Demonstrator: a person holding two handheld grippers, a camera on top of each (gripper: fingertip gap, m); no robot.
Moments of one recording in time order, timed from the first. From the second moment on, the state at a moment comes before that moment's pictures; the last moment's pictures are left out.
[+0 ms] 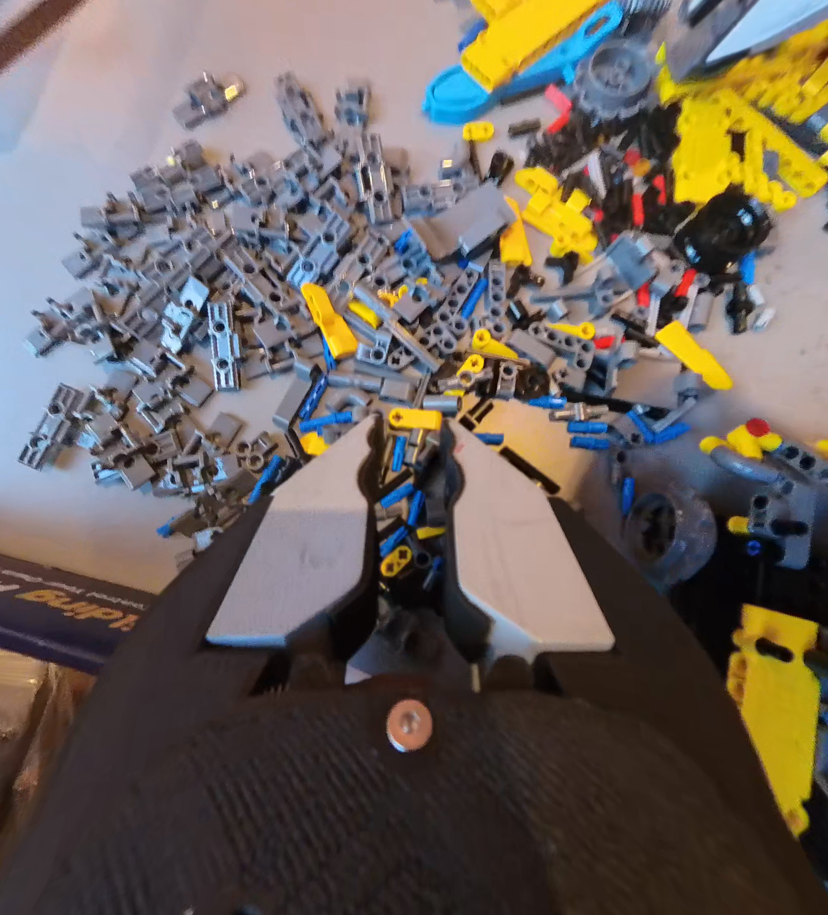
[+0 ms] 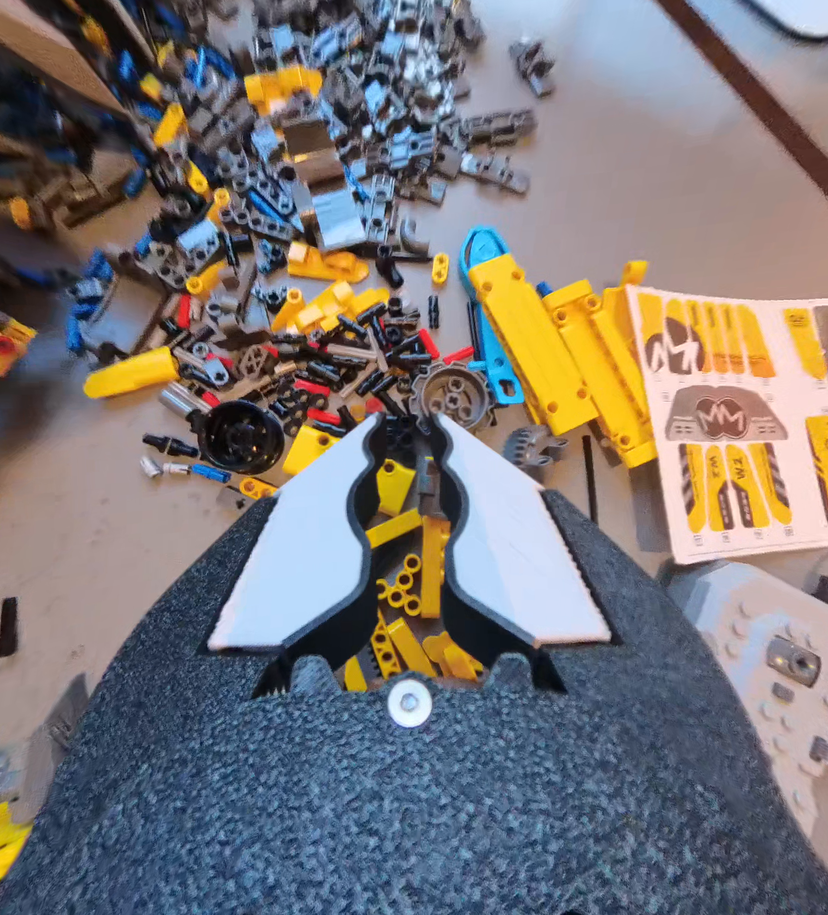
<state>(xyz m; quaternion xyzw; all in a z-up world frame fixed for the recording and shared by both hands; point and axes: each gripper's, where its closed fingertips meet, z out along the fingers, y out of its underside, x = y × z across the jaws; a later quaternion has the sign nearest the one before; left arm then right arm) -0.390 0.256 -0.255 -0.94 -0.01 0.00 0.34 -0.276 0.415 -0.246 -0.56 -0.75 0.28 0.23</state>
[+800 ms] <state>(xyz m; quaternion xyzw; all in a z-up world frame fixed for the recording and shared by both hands) -0.386 0.259 -0.258 -0.94 0.00 -0.01 0.35 -0.279 0.384 -0.274 -0.51 -0.80 0.26 0.19</state>
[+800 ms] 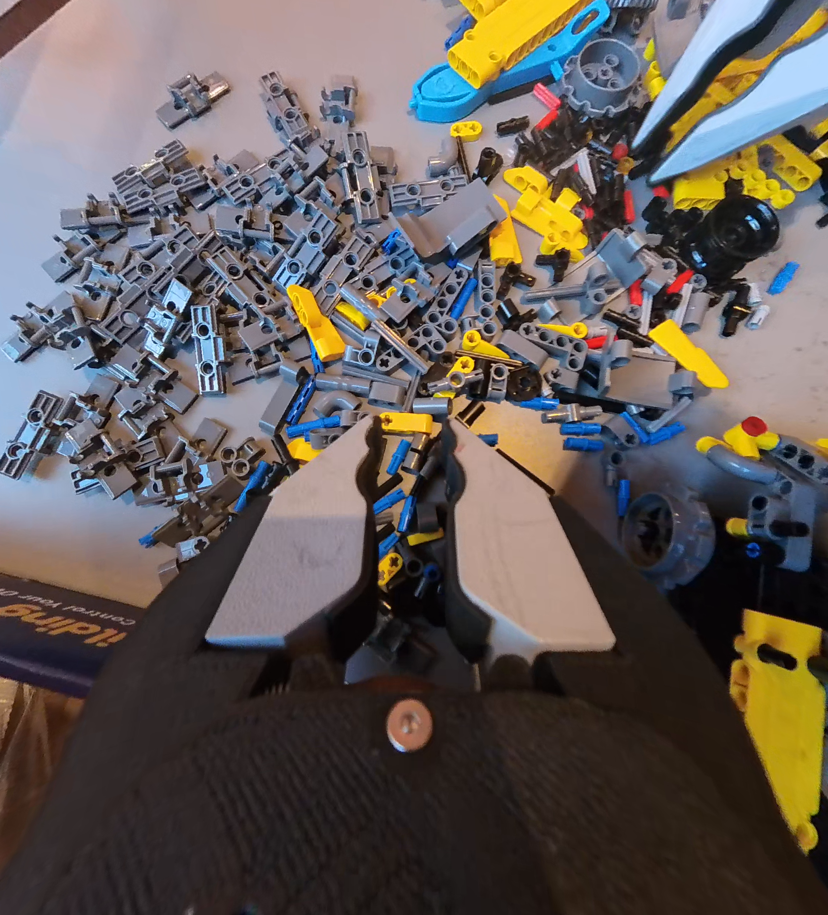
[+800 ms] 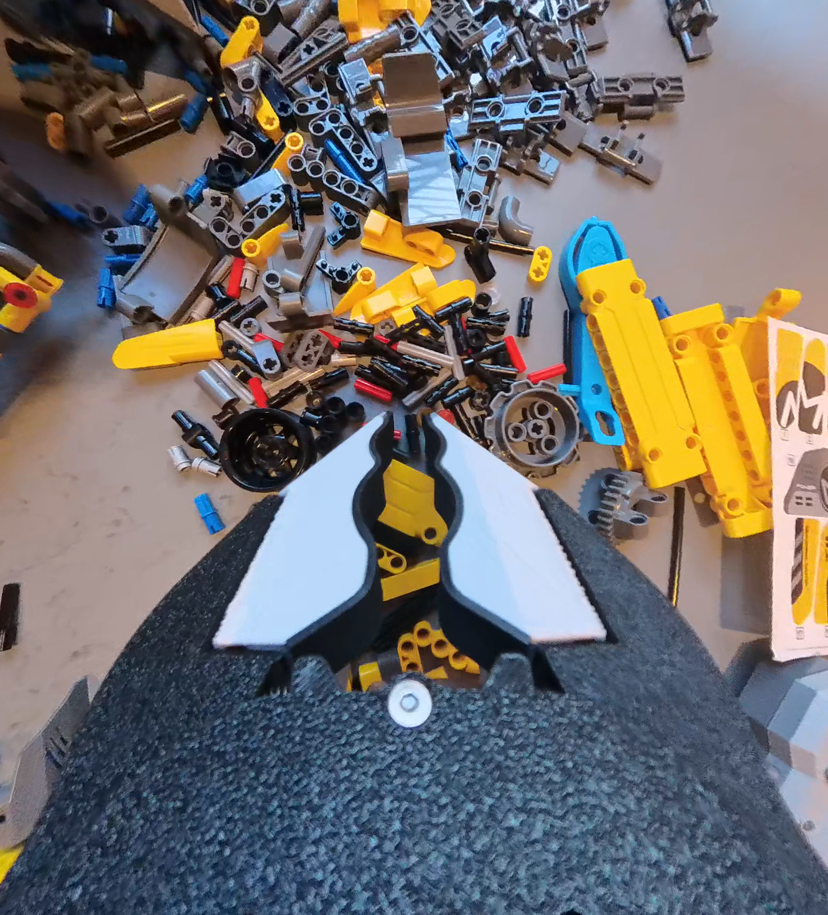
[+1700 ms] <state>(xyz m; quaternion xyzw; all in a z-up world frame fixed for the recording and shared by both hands) -0.385 0.259 -0.254 -0.93 0.00 0.00 0.36 -0.289 0.433 -0.236 -0.56 -0.72 0.29 0.29</state>
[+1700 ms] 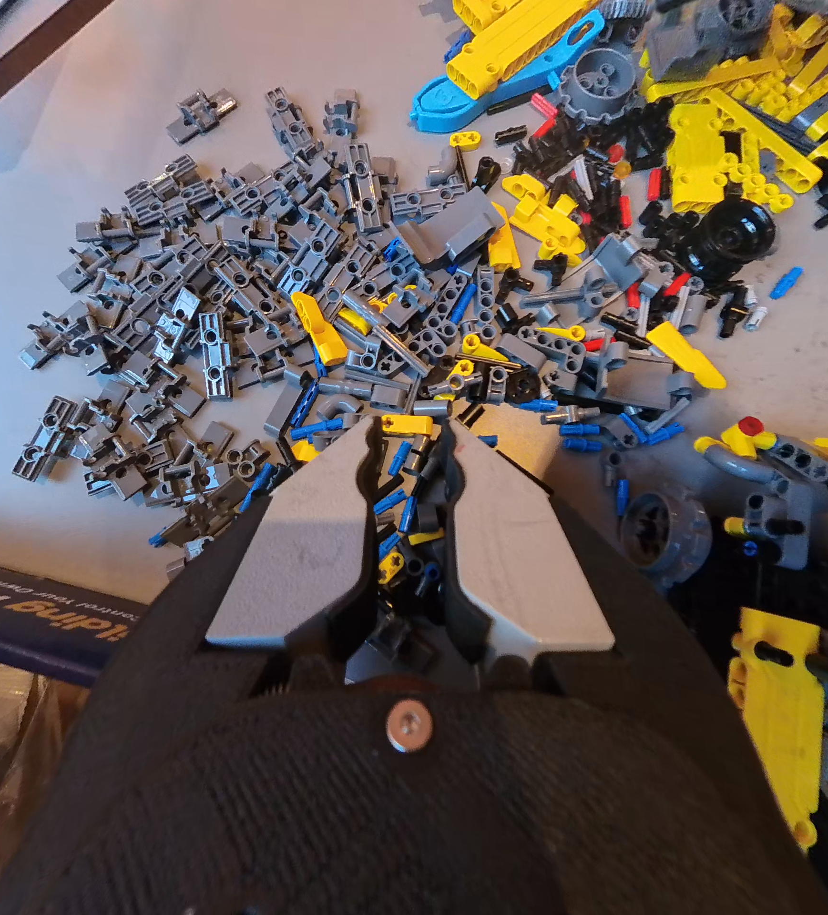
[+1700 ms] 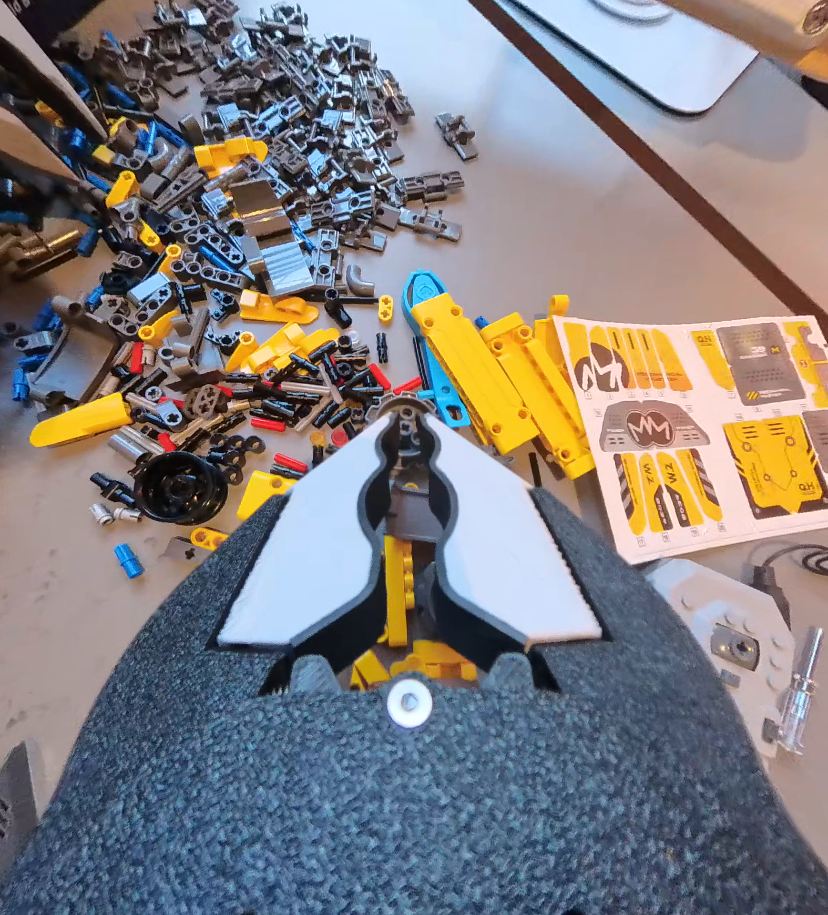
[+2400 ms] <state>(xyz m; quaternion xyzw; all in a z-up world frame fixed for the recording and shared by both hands) -0.385 0.259 -0.256 -0.93 0.01 0.00 0.36 -0.293 0.408 -0.253 -0.52 -0.76 0.28 0.27</state>
